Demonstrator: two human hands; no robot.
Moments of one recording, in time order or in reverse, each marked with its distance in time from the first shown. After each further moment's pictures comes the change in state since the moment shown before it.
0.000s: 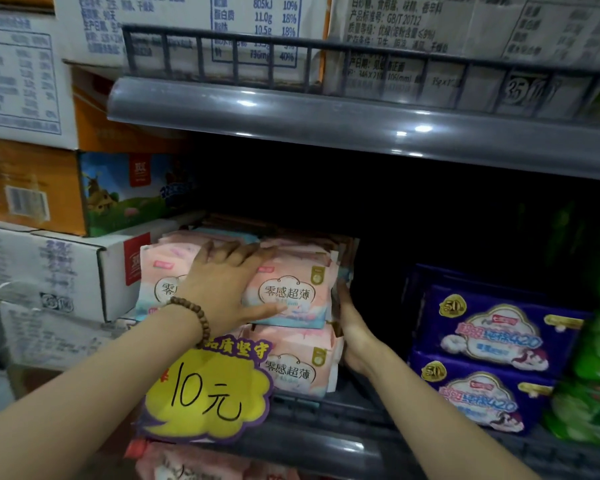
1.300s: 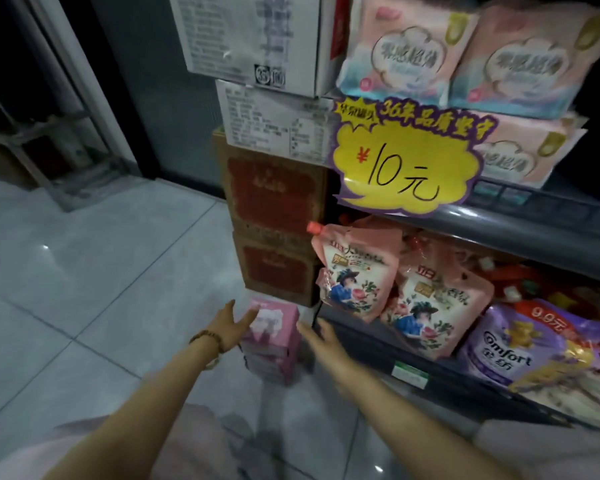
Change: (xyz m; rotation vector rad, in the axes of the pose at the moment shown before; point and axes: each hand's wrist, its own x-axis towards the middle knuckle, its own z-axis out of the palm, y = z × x) left_hand -0.367 -0.106 0.192 -0.787 -0.667 -1.063; right_hand -0.171 0.310 0.199 -0.277 -0.267 0.488
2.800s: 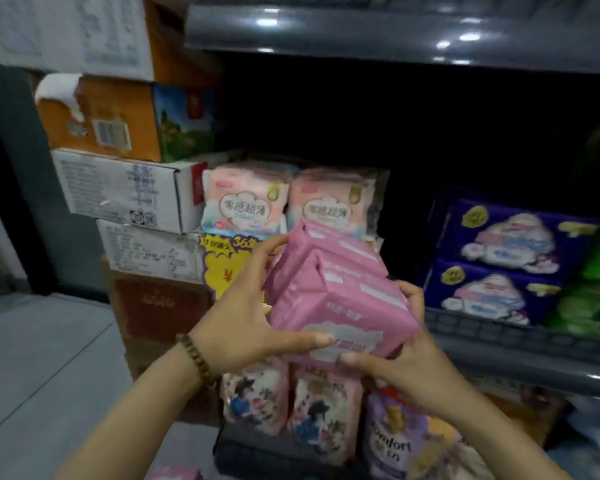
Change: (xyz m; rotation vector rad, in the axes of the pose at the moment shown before) left_hand -0.166 0.276 -0.016 -0.224 0.001 1.195; right_hand -0.195 -0.145 -0.226 -0.104 0.190 -0.844
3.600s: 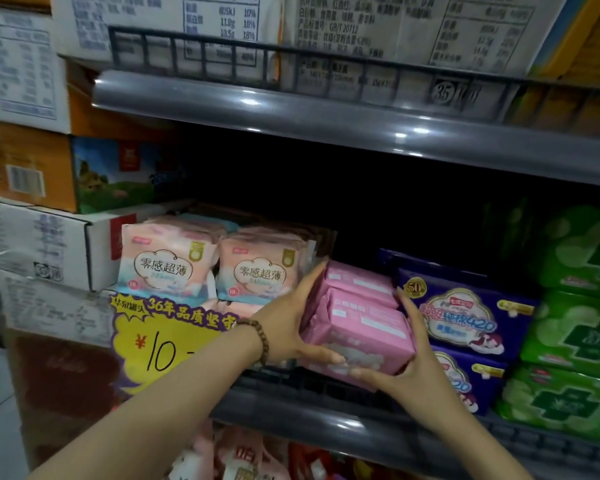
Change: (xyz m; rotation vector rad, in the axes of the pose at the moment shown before) left_hand 0.155 -0.006 0.096 0.273 -0.240 0.111; right_hand 0.051 0.024 -0.133 -0.198 0.162 -0.125
